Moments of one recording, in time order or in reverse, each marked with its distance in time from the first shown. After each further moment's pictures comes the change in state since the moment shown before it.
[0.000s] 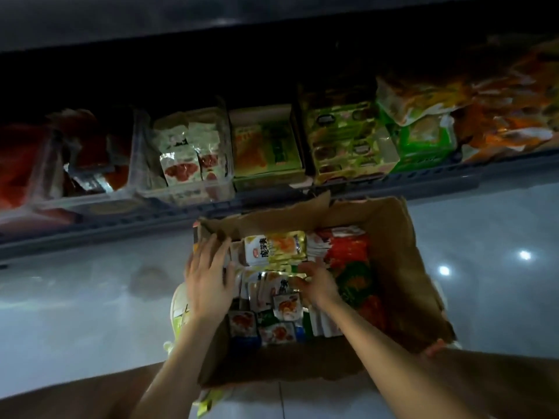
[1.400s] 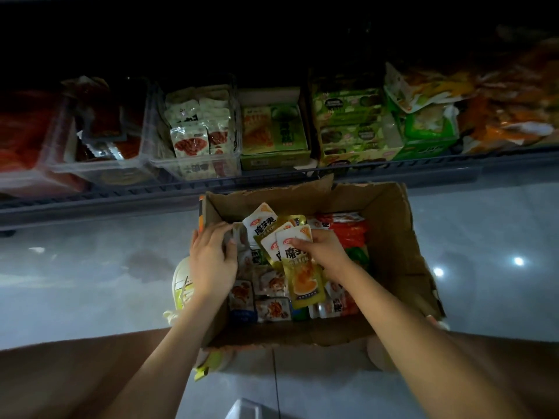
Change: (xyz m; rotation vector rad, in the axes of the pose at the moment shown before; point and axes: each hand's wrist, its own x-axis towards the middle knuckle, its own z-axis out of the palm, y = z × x) left_hand -0.016 0.026 -0.027 -0.214 0.039 -0.159; right_hand -0.022 -0.038 -0.040 0.576 -0.083 0.003
